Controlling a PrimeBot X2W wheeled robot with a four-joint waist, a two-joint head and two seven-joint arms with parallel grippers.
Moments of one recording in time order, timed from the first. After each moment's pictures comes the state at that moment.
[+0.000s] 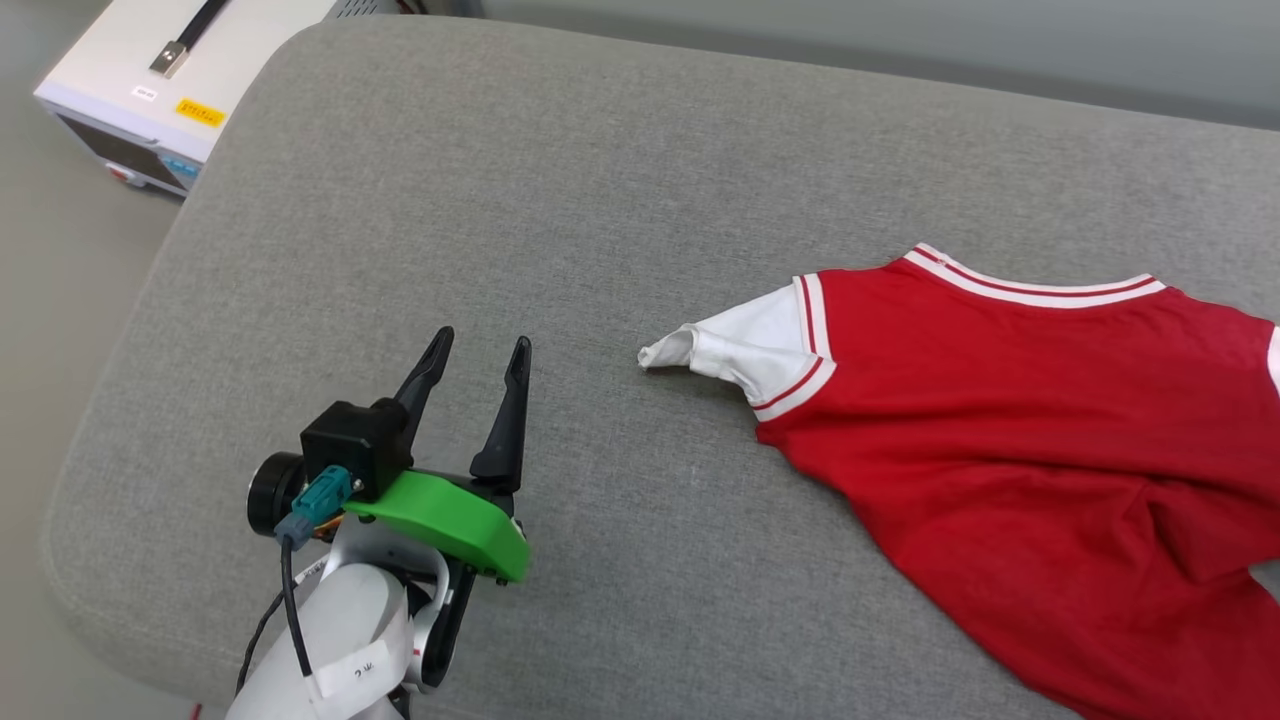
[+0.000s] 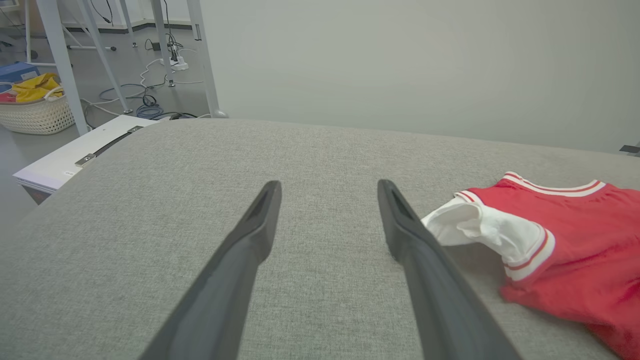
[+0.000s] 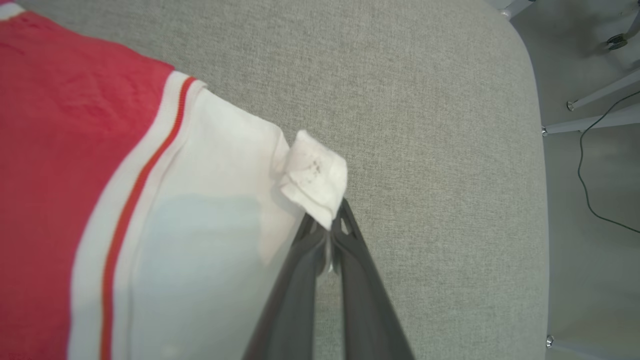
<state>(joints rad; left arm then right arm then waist) -0.29 0.28 -0.42 0.15 -0.49 0.07 -0.22 -0.39 -0.56 -0.20 0.42 0.13 0.13 0.60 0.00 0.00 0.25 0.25</state>
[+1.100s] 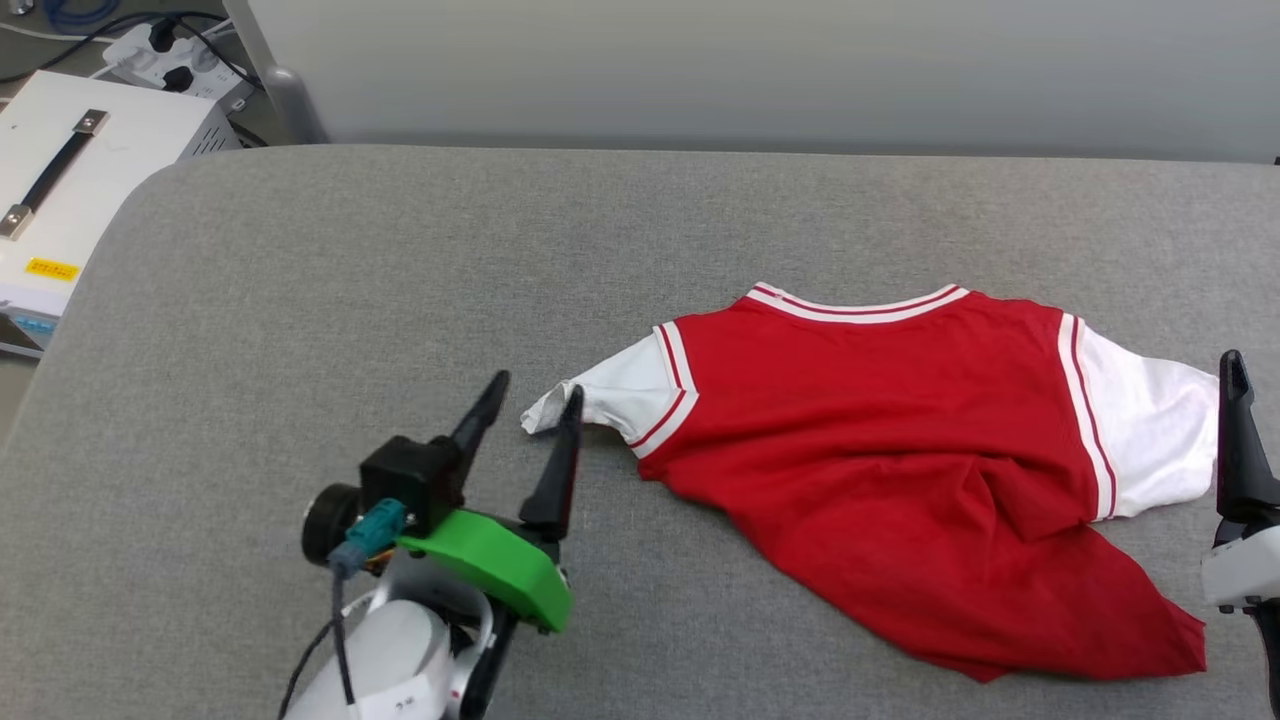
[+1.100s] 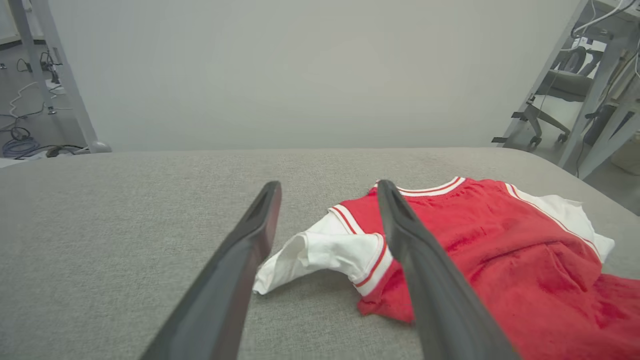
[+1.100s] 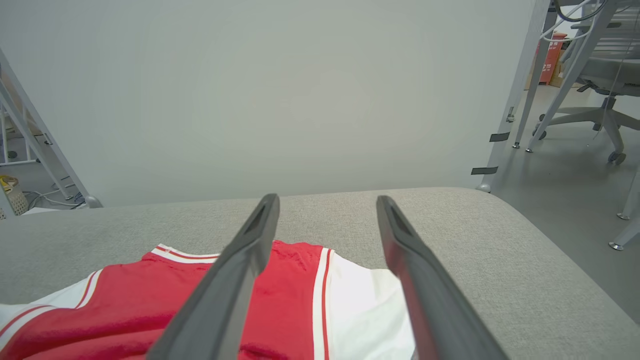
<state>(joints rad) -0.26 0.27 -0.48 0.14 -0.50 0.06 -0.22 -0.03 -0.17 -0.24 -0.15 0.29 0.13 0.01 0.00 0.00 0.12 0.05</state>
